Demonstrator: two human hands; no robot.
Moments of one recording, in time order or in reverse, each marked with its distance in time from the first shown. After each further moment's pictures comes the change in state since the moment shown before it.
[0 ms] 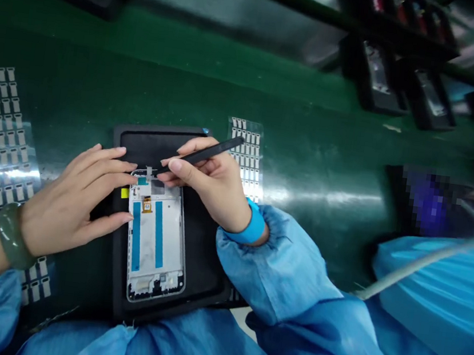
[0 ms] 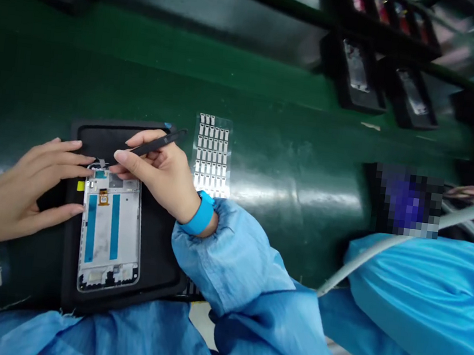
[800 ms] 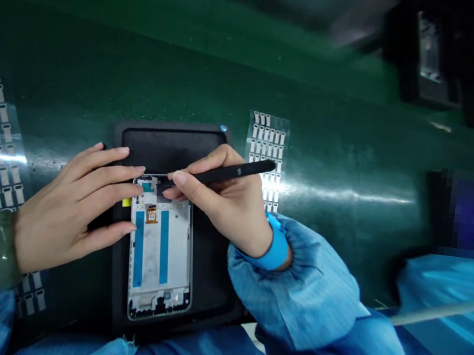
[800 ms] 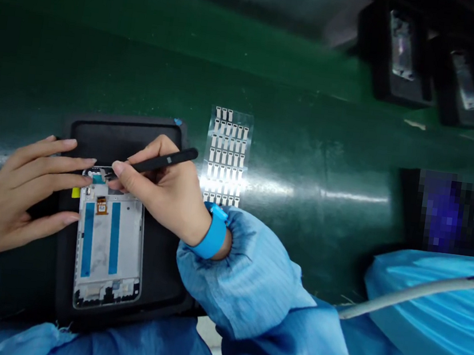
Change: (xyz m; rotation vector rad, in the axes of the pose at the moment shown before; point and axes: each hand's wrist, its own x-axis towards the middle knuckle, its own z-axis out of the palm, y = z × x) left_hand 0.001 0.000 -0.002 -0.065 0.006 -0.008; right_hand -0.008 -0.002 0.002 -0.219 0.038 -0.032
